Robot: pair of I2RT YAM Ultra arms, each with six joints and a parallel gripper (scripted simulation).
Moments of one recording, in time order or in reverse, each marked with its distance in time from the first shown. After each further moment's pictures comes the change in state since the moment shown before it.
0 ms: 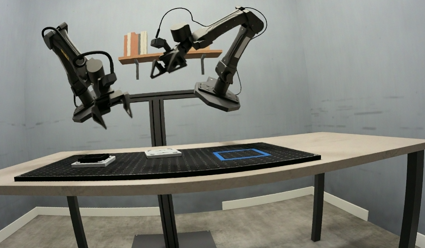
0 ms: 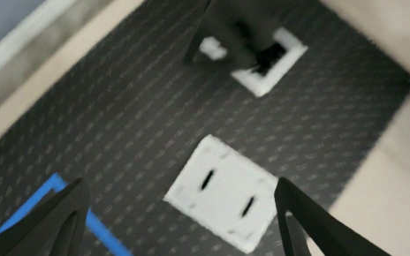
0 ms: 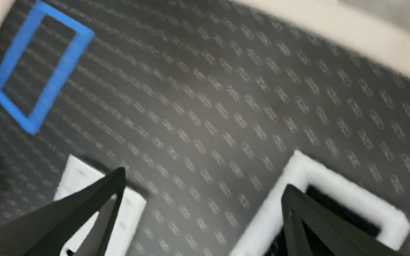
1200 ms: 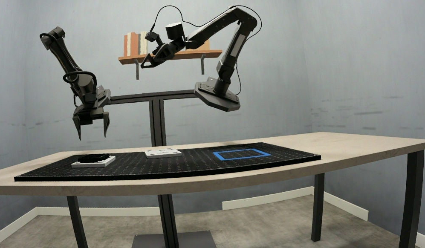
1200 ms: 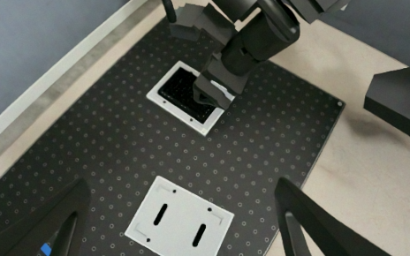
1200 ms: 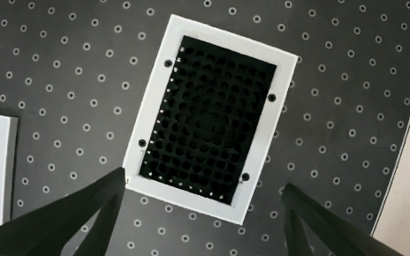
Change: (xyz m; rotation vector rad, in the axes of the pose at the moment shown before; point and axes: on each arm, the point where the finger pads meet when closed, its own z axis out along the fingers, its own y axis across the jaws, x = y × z) left arm -0.034 -0.086 -0.055 0.055 -0.213 0.079; right arm 0.098 -0.085 -0.045 0.342 0.081 0.068
